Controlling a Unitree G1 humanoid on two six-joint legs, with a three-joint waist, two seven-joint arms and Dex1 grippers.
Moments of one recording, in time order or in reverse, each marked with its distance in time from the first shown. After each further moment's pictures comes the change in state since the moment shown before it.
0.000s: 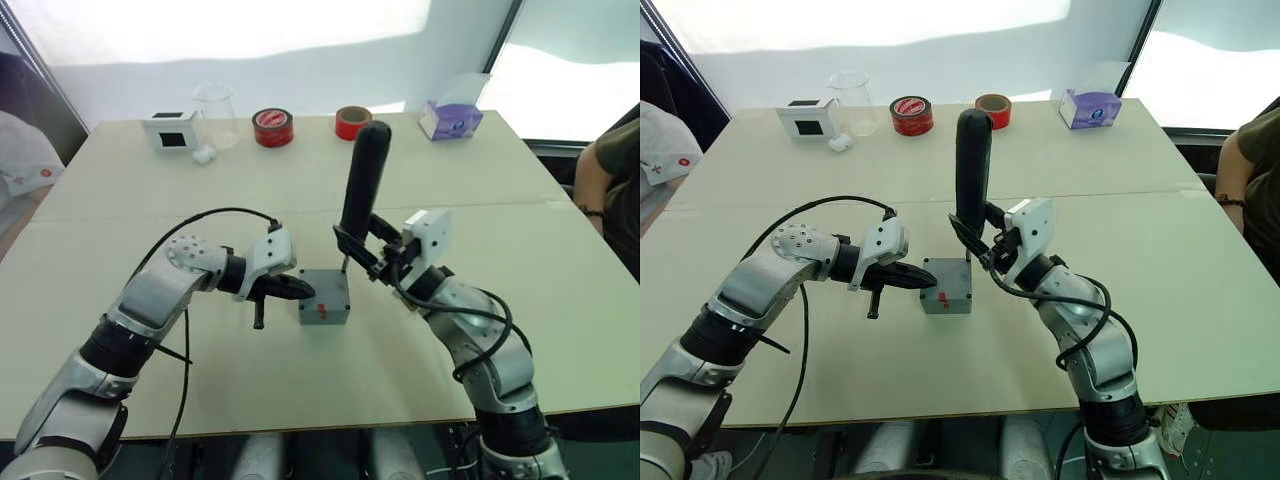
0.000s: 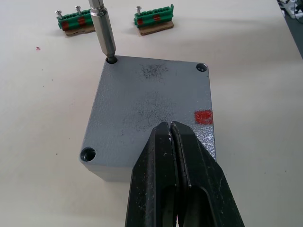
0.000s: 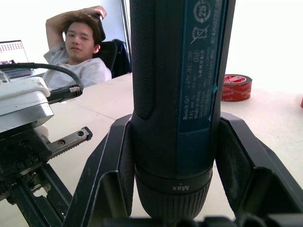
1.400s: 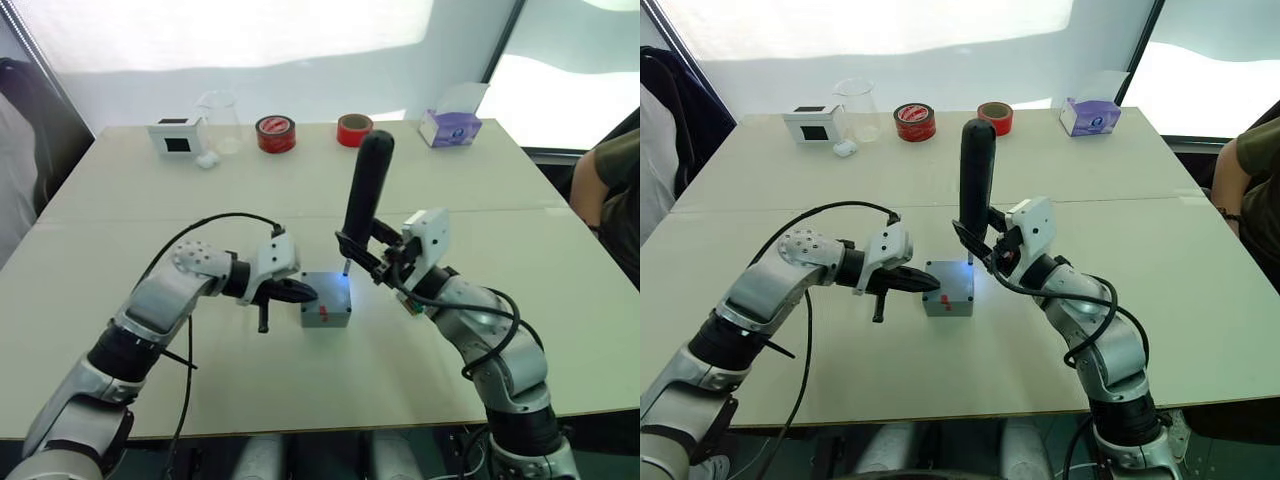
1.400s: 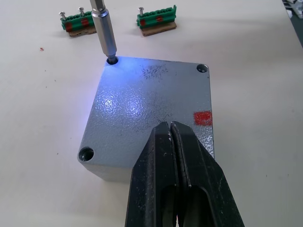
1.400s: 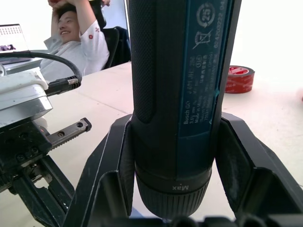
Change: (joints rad) left arm 0.023 -0.040 0.000 -0.011 0.025 0.011 0.010; right arm -0.033 -0.064 -0.047 -0.051 0.063 0.132 0.001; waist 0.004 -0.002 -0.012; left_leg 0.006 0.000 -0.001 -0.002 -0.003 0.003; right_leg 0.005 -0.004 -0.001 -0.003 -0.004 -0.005
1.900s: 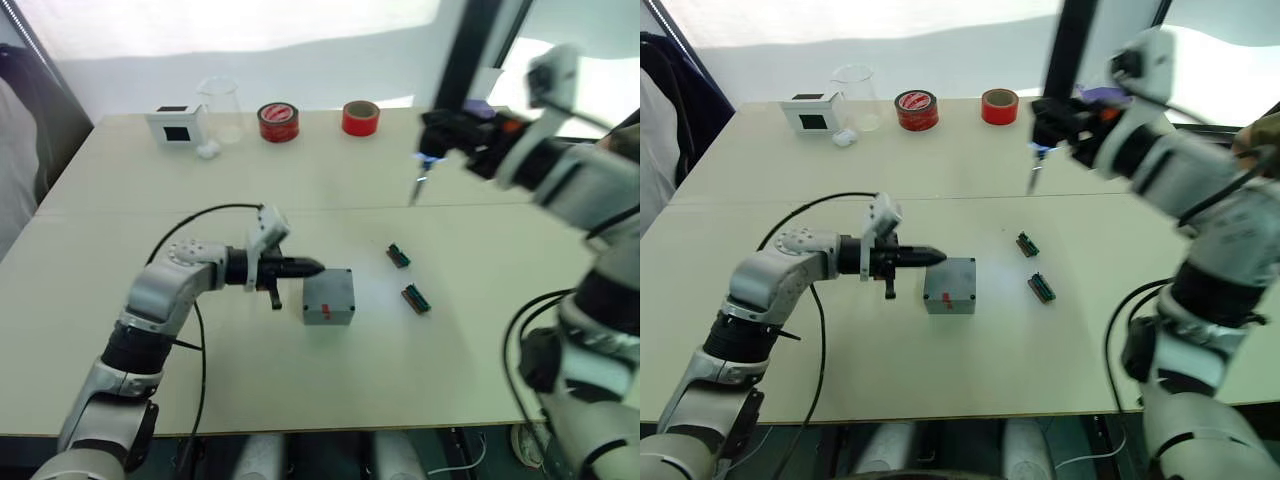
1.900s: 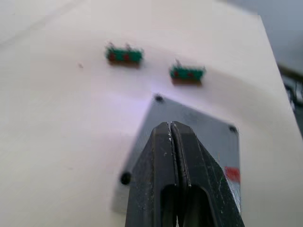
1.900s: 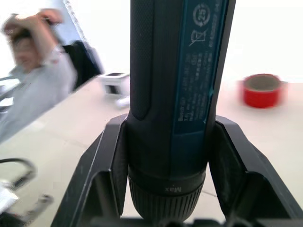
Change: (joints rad) left arm -0.006 -0.133 0.258 0.034 -0.204 0.186 0.138; right arm -0.627 -0.330 -0.530 0.264 0.478 0.787 -0.296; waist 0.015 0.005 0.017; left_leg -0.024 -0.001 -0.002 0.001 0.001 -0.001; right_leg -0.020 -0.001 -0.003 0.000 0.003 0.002
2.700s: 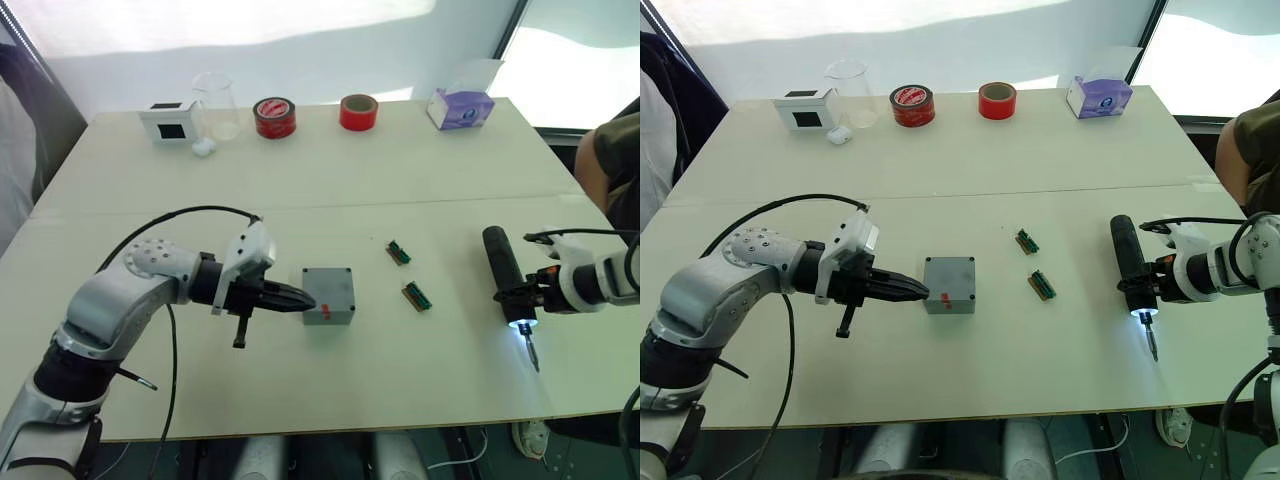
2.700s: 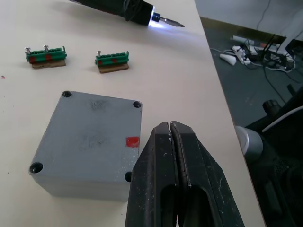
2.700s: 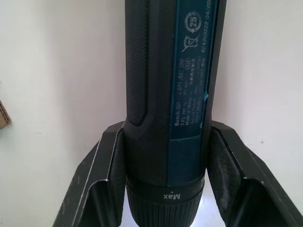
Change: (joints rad) left arm 0.098 0.251 -0.060 -0.295 -0.124 0.012 -0.173; right arm 0.245 -0.448 0.495 0.507 -0.184 0.221 0.412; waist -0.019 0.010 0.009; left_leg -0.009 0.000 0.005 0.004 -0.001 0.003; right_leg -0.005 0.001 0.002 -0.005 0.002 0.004
